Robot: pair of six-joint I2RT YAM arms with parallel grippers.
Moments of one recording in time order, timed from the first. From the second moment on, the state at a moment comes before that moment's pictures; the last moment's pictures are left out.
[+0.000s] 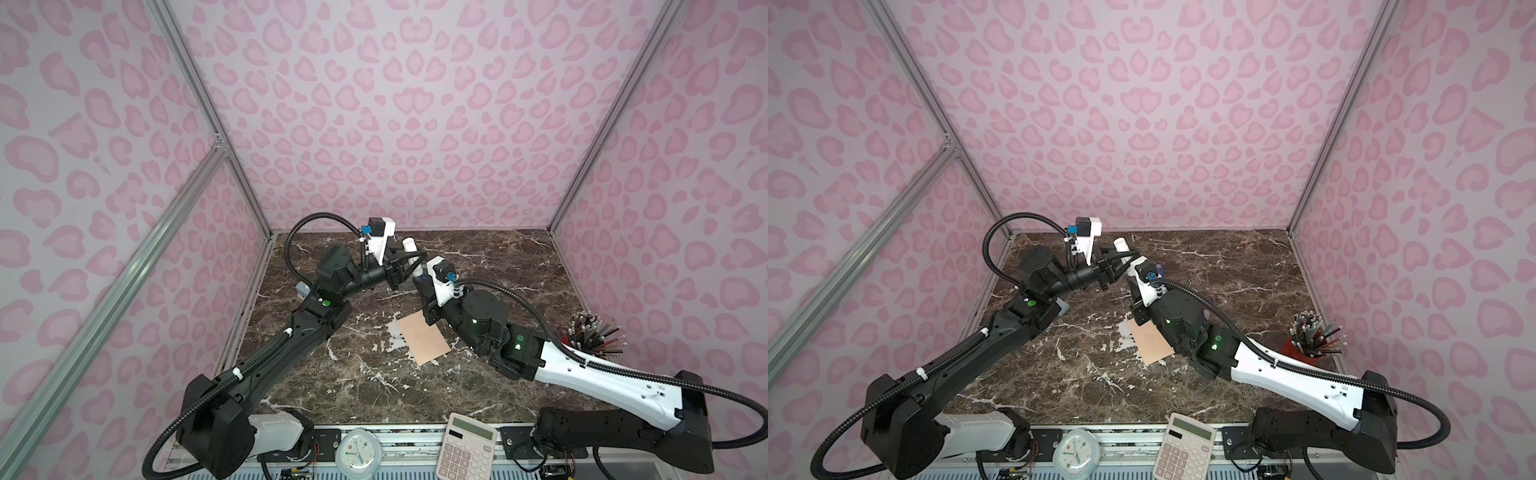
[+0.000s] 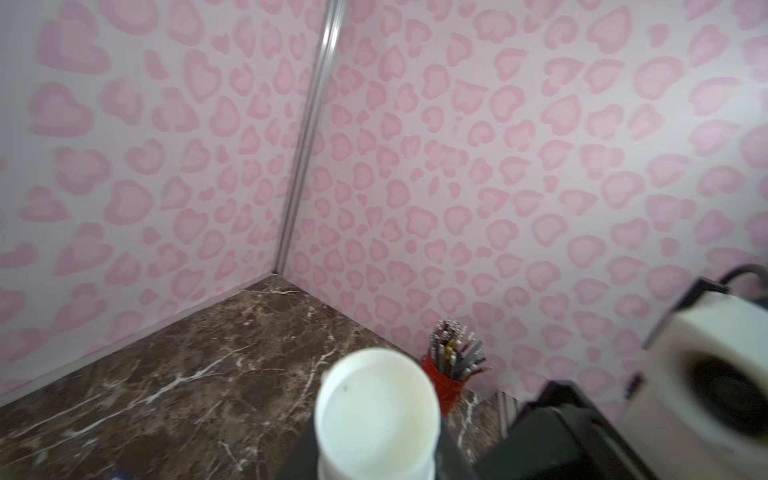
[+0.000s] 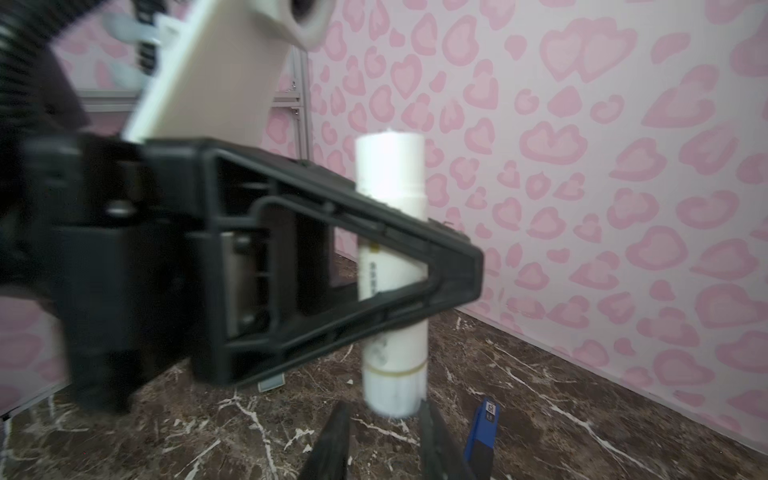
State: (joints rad) left arm -0.55 1.31 1.04 0.39 0.56 -0.39; right arm 1.07 1.18 1.00 0.08 0.44 0.00
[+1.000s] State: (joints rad) left arm -0.49 1.36 1.10 0.56 1.03 -0.68; right arm 0.70 1.11 0.99 0.10 -0.48 0.10
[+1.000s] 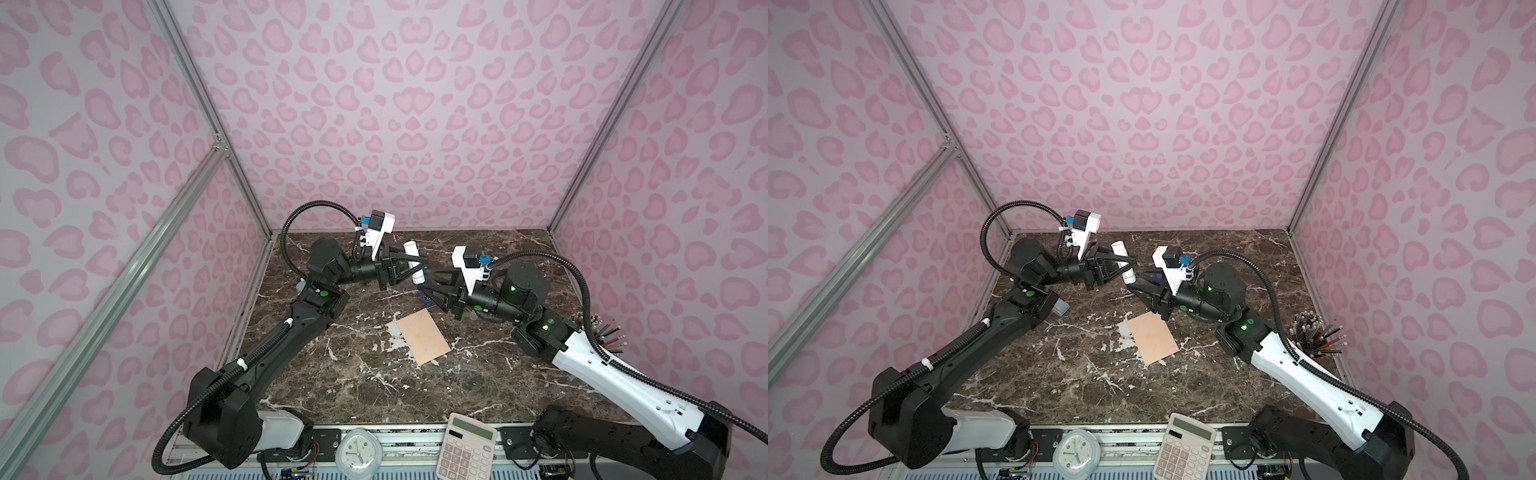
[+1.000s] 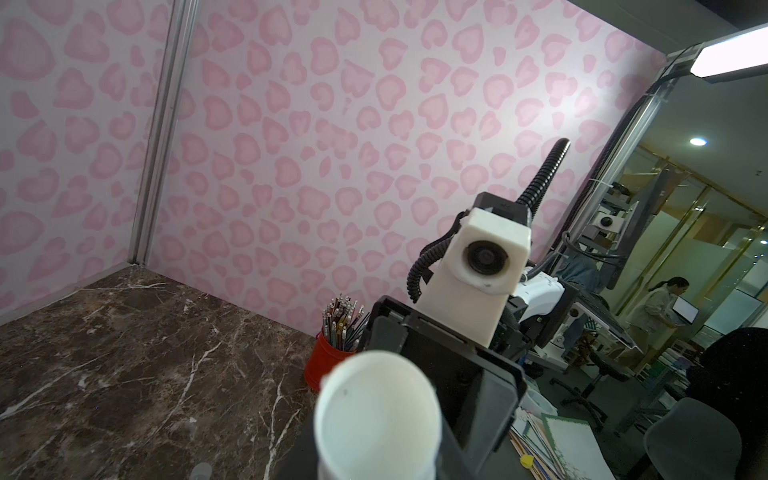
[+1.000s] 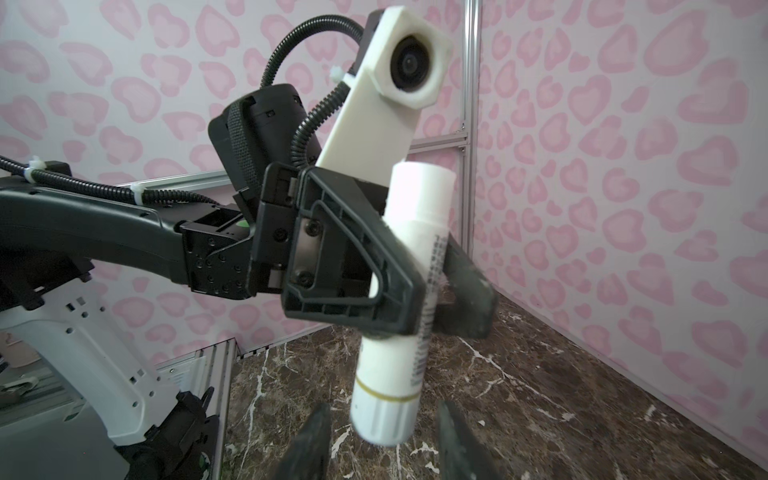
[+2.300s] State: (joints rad) left arm -0.53 1.29 1.11 0.36 0.83 -0.47; right arm 0.79 1.17 1.08 -0.01 -0.29 0.14
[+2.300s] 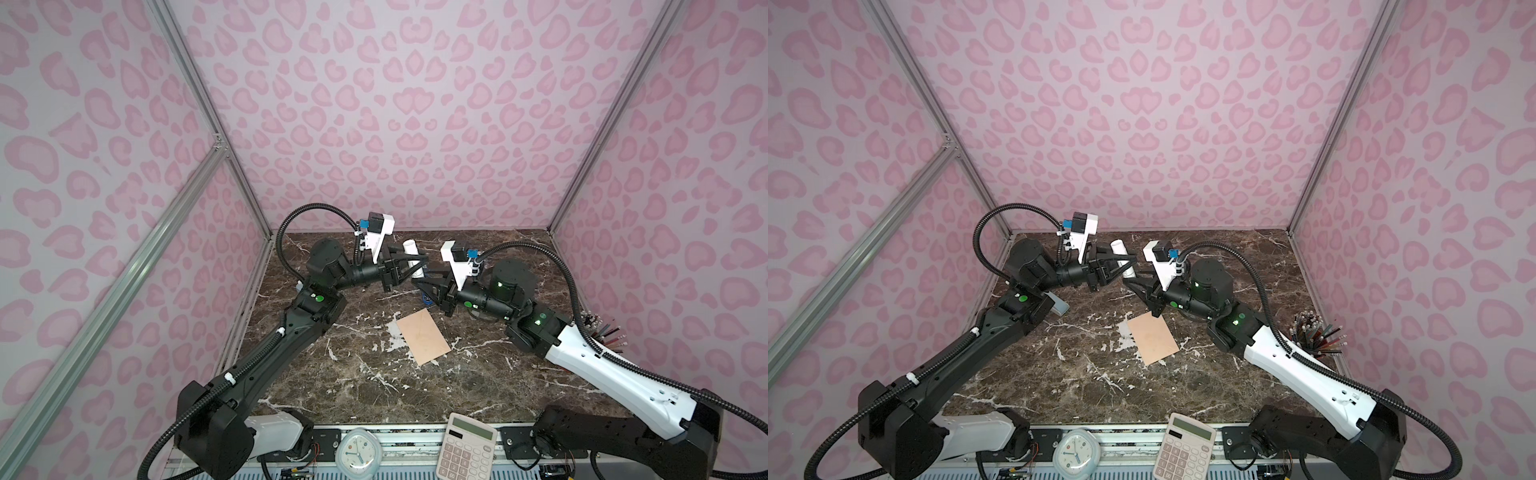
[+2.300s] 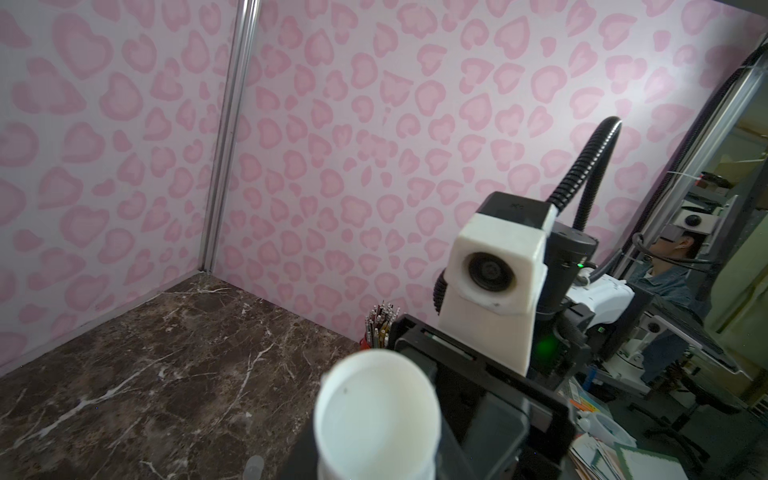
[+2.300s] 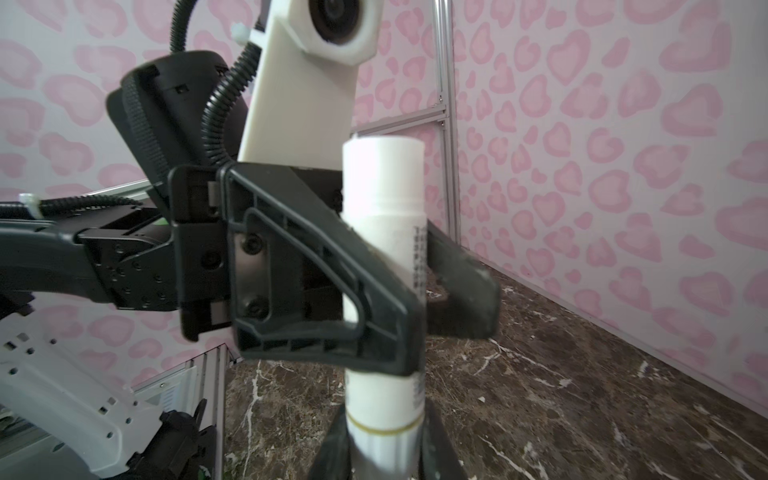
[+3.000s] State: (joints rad) left arm -0.57 1.26 1.07 0.33 0.52 -0.35; right arm 1.03 1.19 1.08 0.00 0.32 0.02
